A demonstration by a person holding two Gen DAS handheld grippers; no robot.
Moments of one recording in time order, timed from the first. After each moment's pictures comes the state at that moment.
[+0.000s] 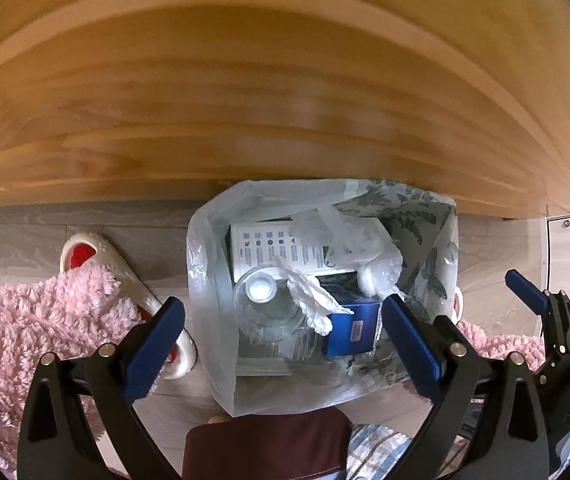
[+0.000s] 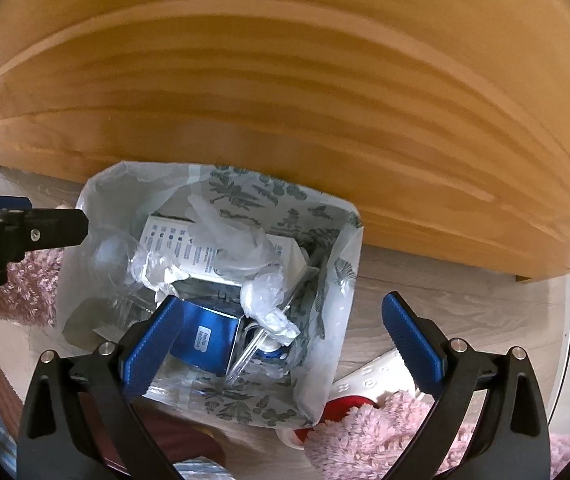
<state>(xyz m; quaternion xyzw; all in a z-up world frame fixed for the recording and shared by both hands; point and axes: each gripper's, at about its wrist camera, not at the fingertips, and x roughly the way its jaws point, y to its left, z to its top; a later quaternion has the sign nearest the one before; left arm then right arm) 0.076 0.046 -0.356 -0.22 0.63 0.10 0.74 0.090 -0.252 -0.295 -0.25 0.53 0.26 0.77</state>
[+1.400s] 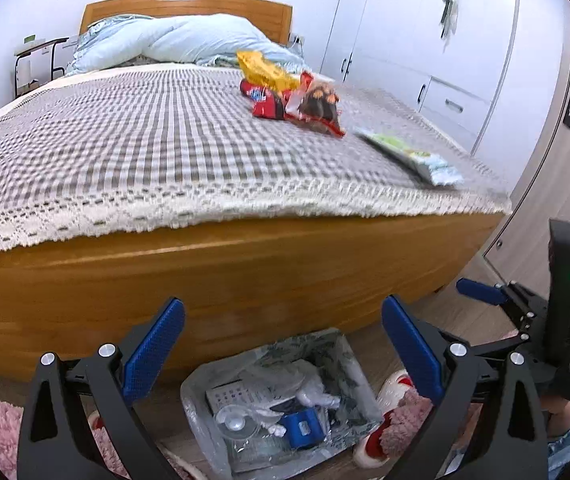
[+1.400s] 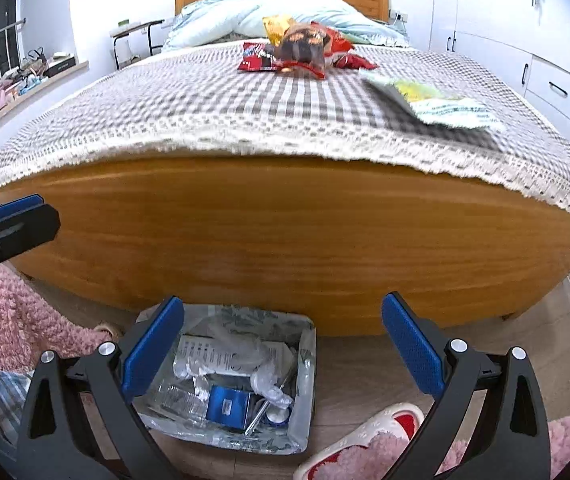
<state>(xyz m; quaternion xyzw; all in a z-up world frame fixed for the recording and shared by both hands) 0.030 0.004 -0.169 -0.10 0.34 0.00 0.94 0.079 -0.308 -0.155 -0.11 0.37 0.27 0.88</state>
